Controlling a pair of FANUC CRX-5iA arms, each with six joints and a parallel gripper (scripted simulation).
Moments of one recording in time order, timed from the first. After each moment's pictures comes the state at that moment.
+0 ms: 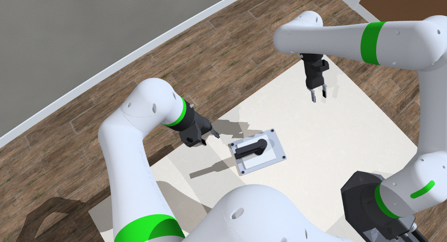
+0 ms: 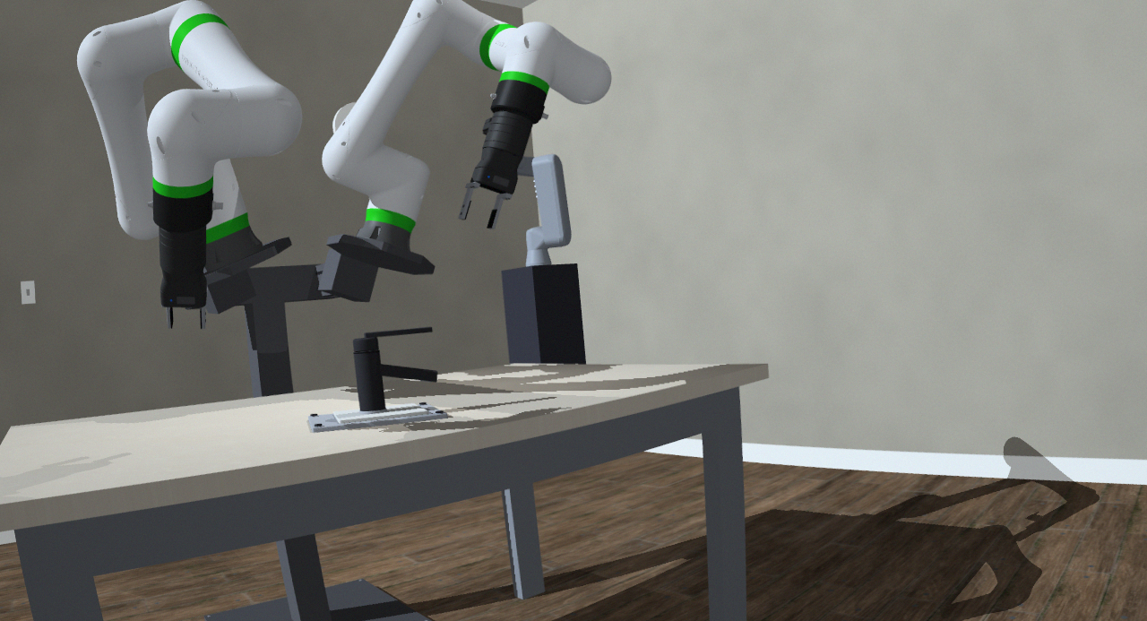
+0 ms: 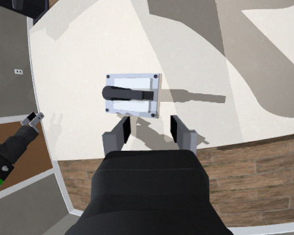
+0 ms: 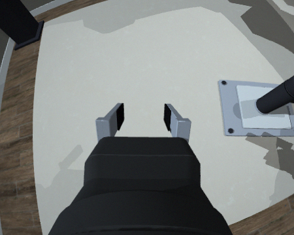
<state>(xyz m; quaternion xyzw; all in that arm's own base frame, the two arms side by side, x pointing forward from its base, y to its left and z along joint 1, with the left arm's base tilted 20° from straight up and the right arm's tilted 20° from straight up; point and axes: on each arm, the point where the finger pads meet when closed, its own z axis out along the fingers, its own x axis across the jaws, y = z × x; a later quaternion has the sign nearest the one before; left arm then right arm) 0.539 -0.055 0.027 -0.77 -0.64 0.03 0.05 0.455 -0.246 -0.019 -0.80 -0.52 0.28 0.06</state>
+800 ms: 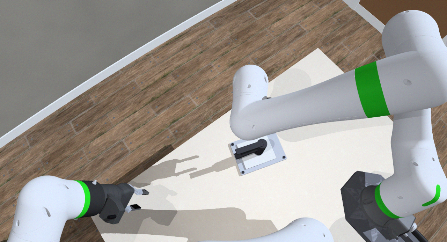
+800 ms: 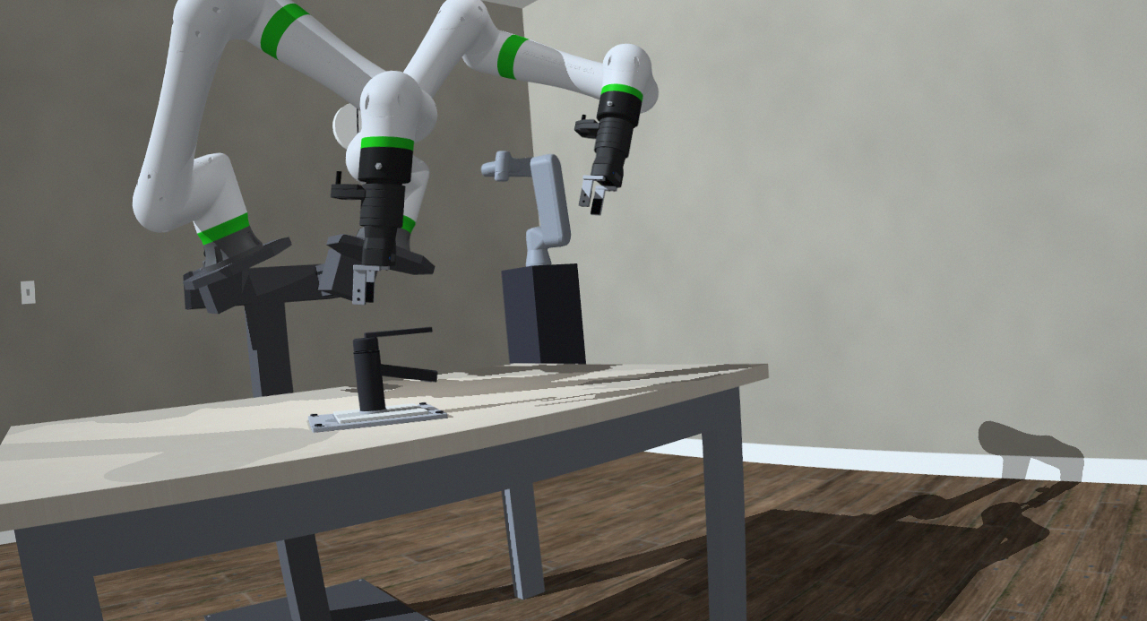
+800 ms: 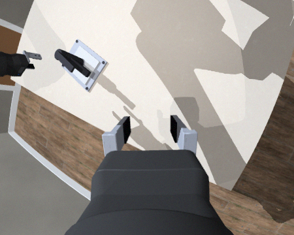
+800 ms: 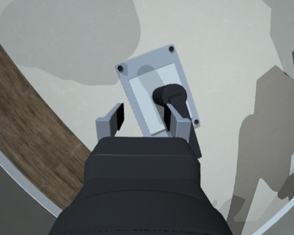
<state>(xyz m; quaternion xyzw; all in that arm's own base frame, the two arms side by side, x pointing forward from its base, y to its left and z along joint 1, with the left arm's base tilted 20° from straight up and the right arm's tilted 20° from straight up) 0.485 0.227 0.159 -0.55 -0.84 -0.02 0.01 0.518 0.052 -0.106 -0.36 -0.91 0.20 -0.04</state>
